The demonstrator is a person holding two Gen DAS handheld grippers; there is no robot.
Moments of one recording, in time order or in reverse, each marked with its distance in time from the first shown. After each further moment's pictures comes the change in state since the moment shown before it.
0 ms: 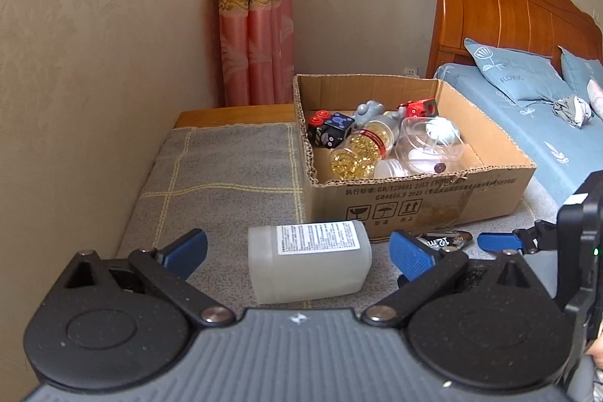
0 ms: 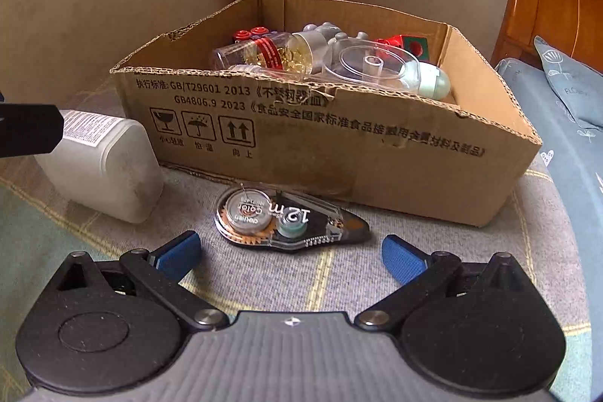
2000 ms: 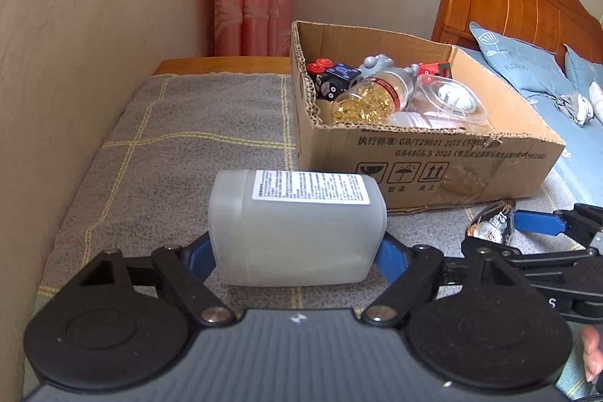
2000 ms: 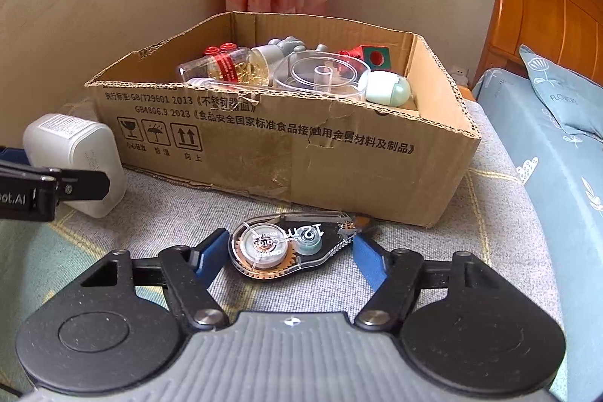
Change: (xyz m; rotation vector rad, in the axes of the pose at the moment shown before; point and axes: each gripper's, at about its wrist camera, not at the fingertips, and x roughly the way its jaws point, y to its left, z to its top) left arm 0.056 0.001 -0.023 -0.063 0.082 -0.046; right arm -0.013 -0.032 -0.008 -0.007 -0.049 -0.014
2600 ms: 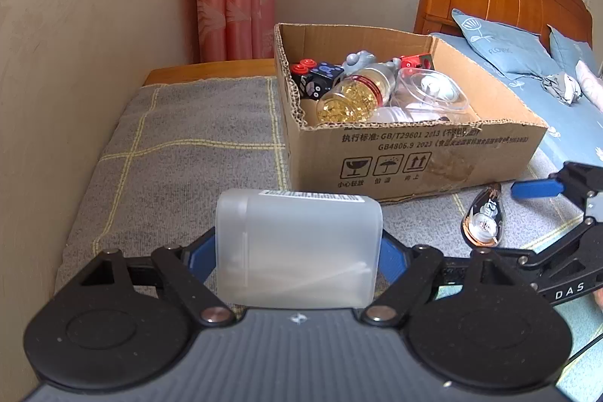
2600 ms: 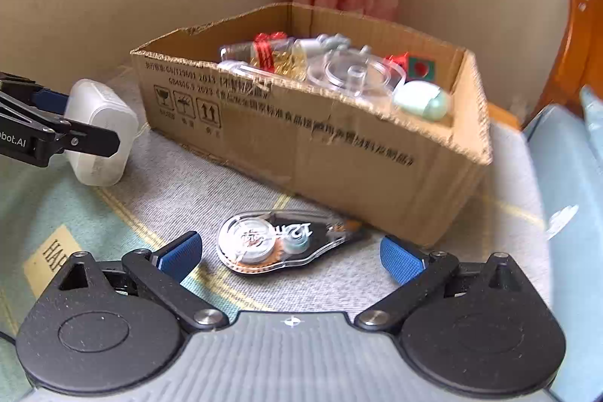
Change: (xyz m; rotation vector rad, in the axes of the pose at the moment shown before) left arm -0.011 -0.002 0.002 0.073 0.013 -0.022; right arm 0.002 -0.031 0.001 -0.178 0.034 0.202
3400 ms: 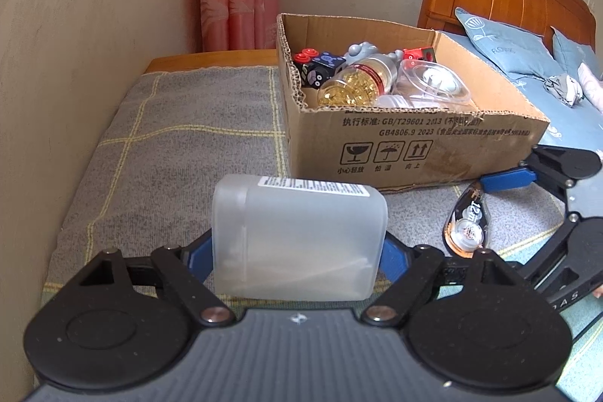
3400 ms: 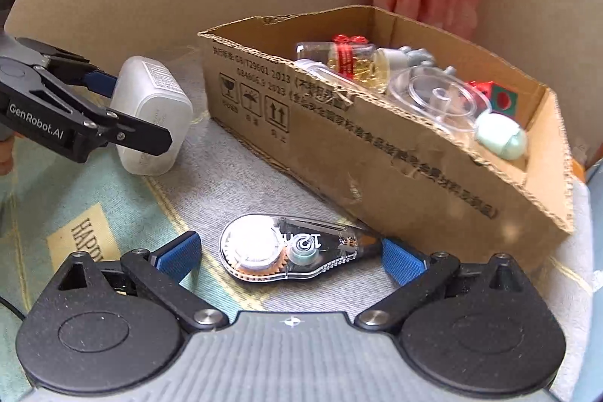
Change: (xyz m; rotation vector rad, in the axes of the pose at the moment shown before) left arm 0.002 0.001 -0.009 -0.023 0.014 -0.004; right arm 0.017 0.011 0.011 -0.191 0.007 0.185
